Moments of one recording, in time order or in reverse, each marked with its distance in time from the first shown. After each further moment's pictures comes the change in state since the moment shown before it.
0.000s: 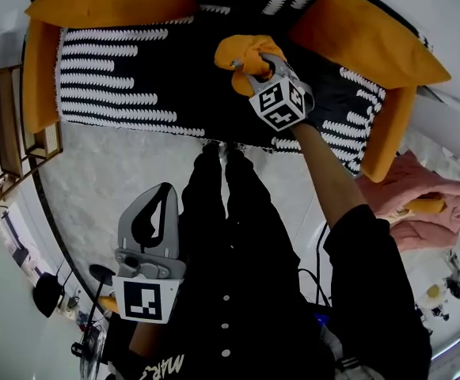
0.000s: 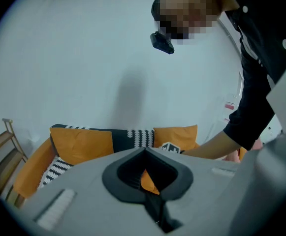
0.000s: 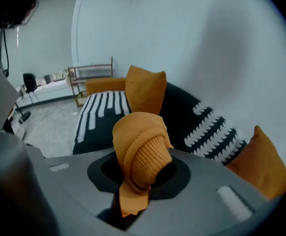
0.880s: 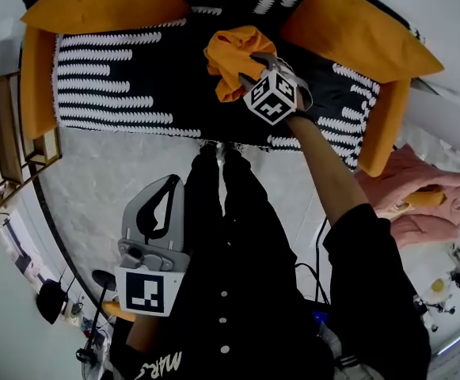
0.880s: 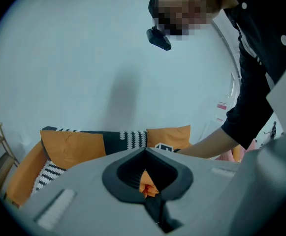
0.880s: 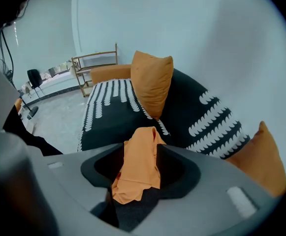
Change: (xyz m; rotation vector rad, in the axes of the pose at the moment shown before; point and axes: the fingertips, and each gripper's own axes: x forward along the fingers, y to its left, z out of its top) left arm 0.012 -0.019 0.001 0.035 -0.003 -0.080; right arm 0.001 0.009 -0.028 -0.051 0.172 0.078
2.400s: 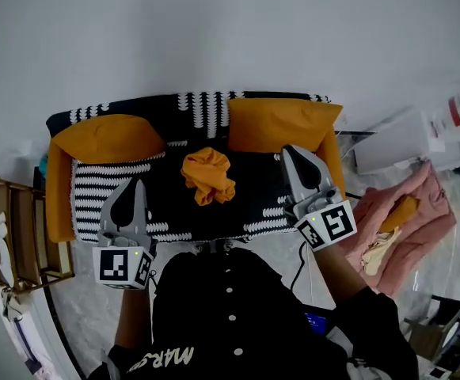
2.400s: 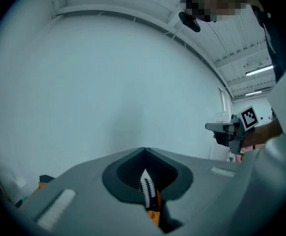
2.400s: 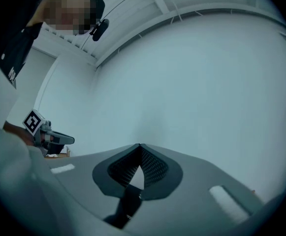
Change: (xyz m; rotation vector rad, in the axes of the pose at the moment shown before) left arm -0.052 0.017 0.179 0.165 -0.433 -0.004; right arm -0.521 -0.026 0.098 0.449 -1.015 -0.583
